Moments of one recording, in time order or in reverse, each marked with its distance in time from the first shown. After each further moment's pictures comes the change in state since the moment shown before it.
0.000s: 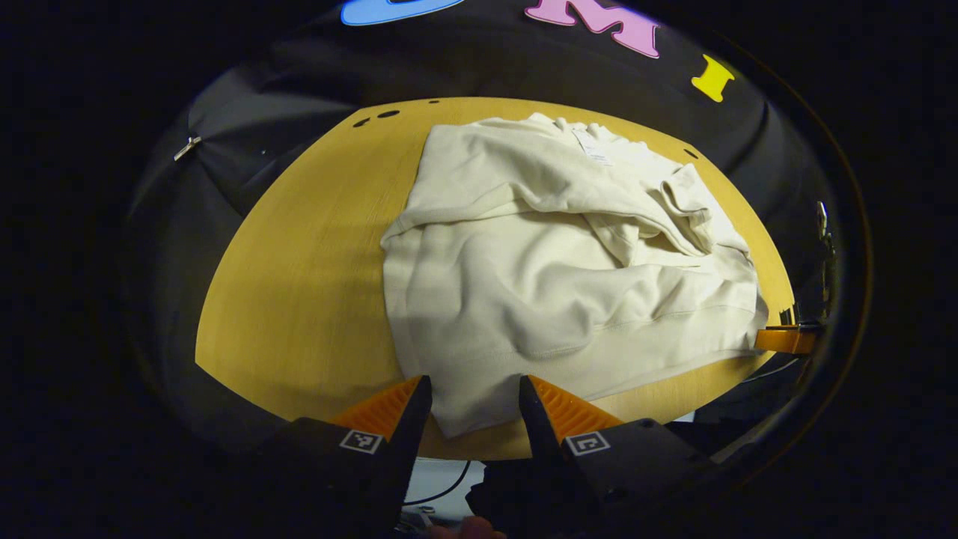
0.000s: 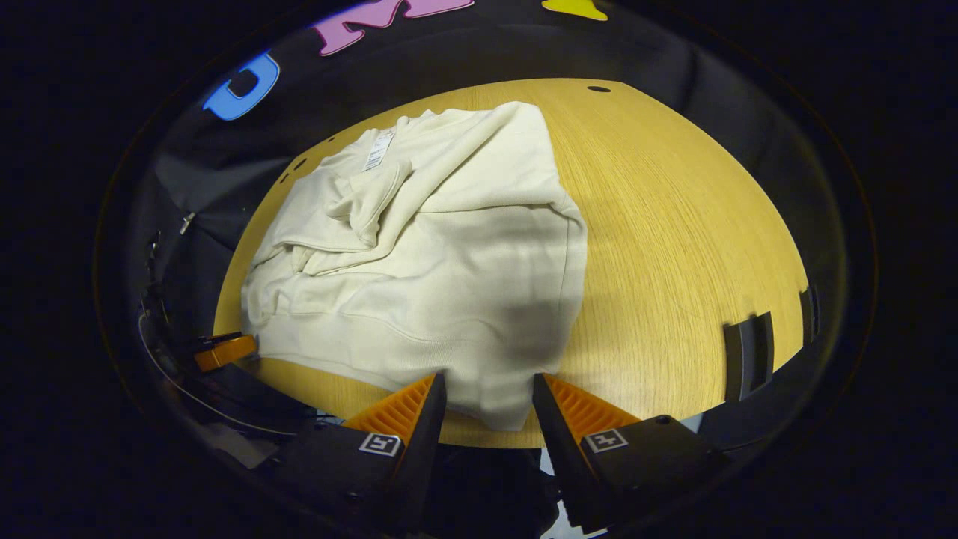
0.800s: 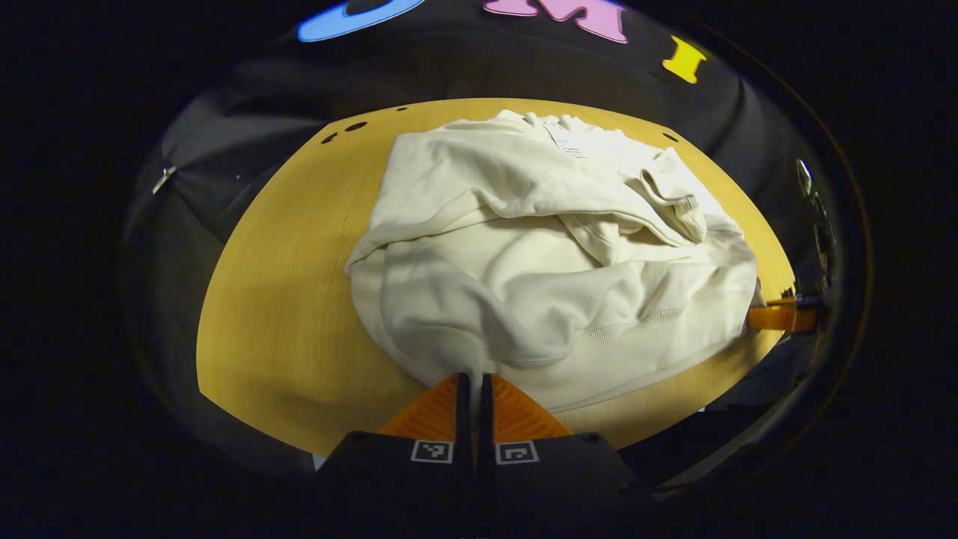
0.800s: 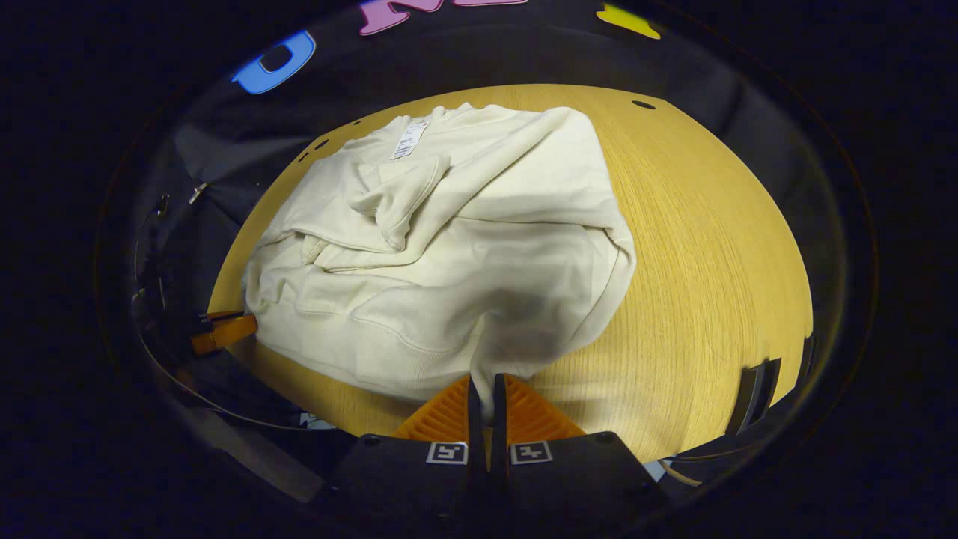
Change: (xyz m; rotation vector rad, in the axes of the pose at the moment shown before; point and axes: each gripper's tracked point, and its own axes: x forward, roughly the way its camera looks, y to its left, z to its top) left arm 0.006 -0.020 0.022 0.065 -0.026 -0.054; right arm 0.013 0.023 0.015 -0.051 -0.003 0.067
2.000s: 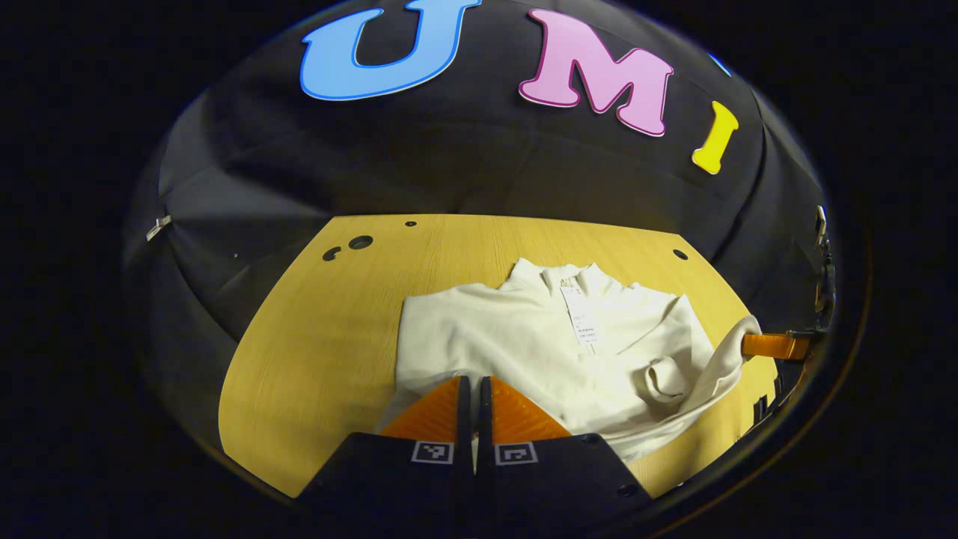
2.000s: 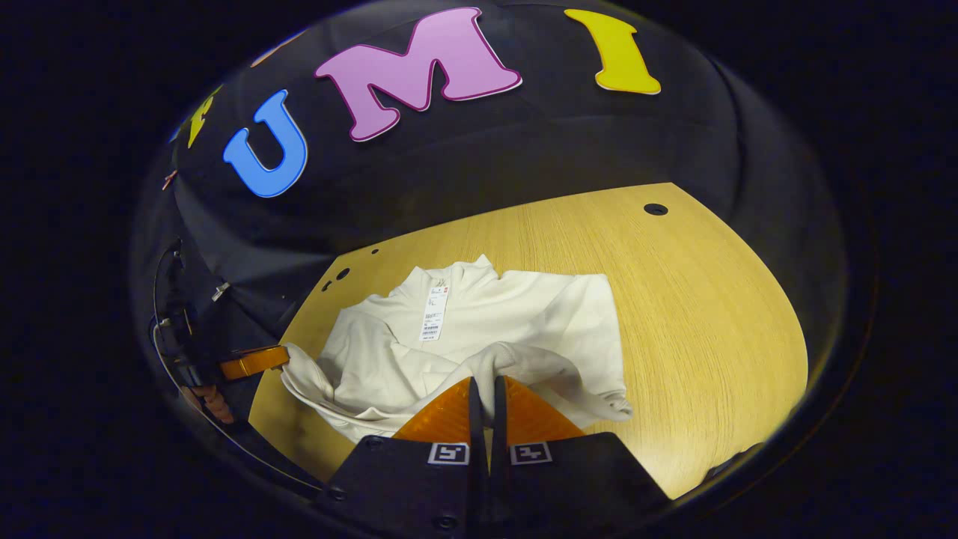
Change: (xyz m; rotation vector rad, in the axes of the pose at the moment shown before) left arm -0.005 0.013 0.235 -0.027 -0.359 -0.021; right arm -0.016 0.028 0.223 0.060 -0.409 0.083
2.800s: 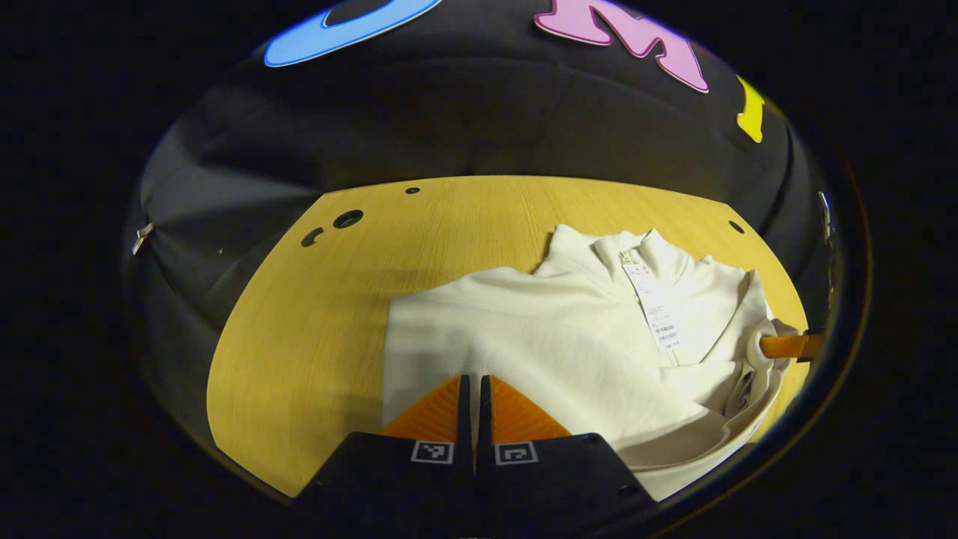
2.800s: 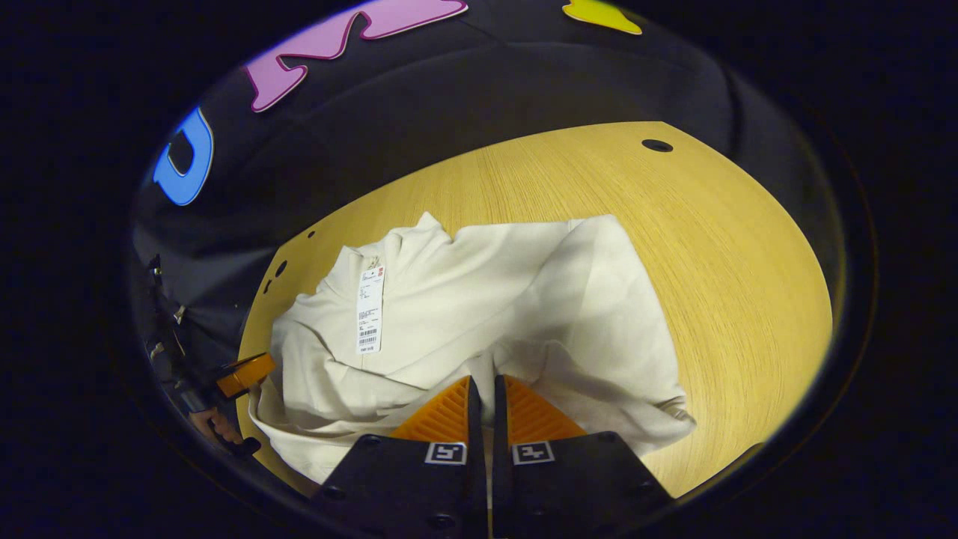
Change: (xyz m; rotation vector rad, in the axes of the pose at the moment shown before) left arm 0.116 0.022 -0.024 0.052 0.137 0.097; right arm 0.110 -0.028 -0.037 0.134 0.194 -0.118
